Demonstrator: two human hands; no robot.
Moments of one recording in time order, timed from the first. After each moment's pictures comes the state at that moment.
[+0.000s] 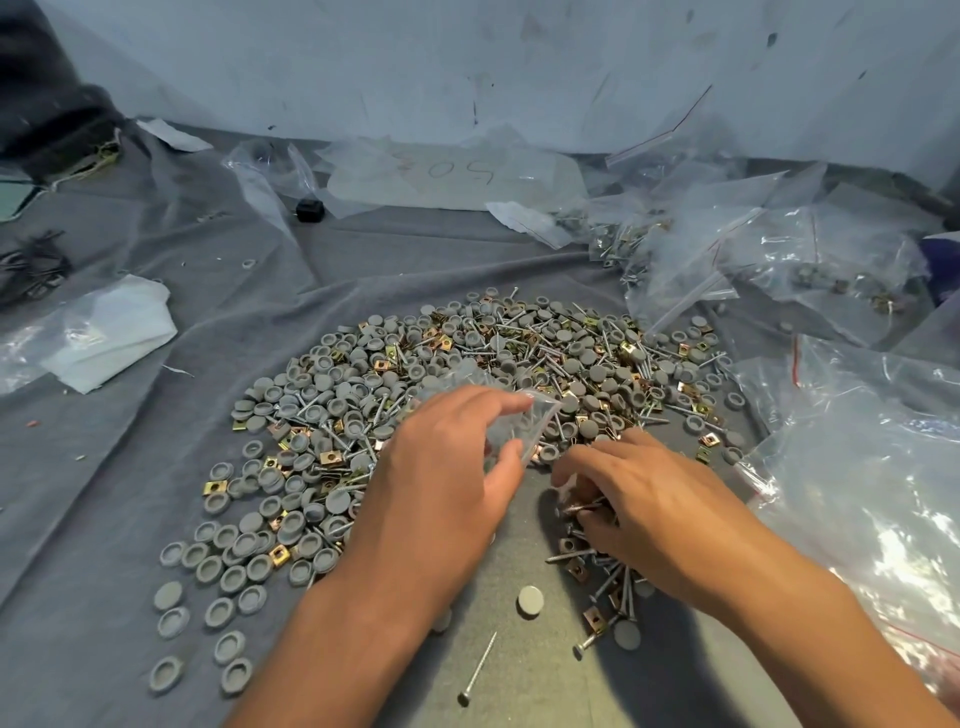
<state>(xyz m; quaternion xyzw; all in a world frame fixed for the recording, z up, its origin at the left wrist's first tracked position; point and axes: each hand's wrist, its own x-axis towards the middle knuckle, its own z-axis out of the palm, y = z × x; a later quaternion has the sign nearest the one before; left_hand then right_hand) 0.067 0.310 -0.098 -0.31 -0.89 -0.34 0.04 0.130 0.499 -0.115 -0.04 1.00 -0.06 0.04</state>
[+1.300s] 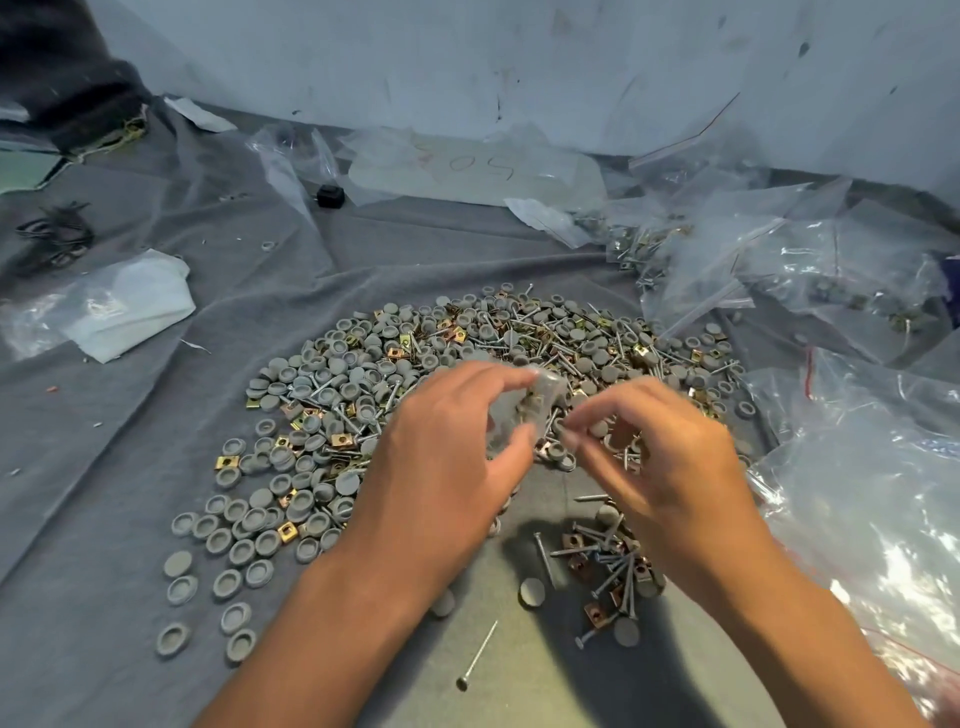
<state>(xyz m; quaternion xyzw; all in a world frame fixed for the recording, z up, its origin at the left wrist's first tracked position) 0.066 0.309 -0.094 -0.29 -0.87 -0.38 0.10 0.123 0.487 -0.106 -0.05 0.93 -0.29 -0.22</state>
